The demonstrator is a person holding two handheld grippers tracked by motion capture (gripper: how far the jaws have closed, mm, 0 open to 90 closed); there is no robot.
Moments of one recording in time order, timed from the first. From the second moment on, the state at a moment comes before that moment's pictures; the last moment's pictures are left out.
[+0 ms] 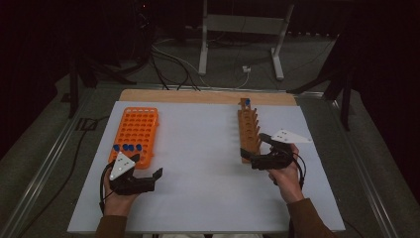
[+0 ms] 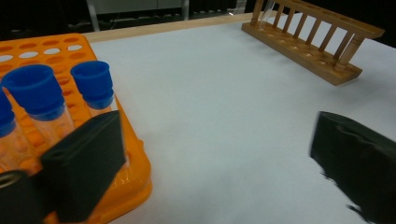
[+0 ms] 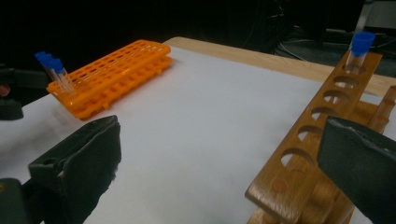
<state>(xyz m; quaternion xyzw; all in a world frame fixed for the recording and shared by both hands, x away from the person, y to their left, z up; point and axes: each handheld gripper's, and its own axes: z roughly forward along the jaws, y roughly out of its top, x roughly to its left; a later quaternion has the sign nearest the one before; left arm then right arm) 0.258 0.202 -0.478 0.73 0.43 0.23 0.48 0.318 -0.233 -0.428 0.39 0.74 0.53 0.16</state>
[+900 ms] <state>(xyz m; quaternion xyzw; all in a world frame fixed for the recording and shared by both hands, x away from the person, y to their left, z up) 0.261 0.192 -0.487 0.74 0.42 0.22 0.47 0.405 -0.232 -0.397 0.43 0.72 0.51 0.21</state>
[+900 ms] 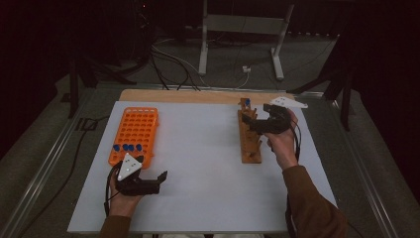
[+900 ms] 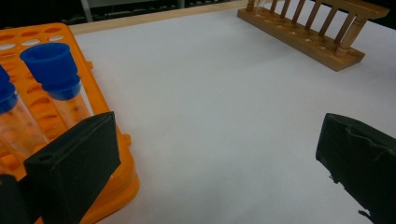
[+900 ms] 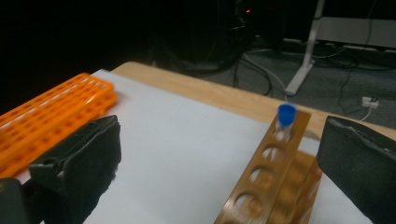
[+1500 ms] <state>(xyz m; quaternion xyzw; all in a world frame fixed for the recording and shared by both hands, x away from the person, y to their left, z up) 0.261 0.194 -0.488 0.75 0.42 0.22 0.47 0.473 -0.223 -0.421 0.48 0.72 0.45 0.22</state>
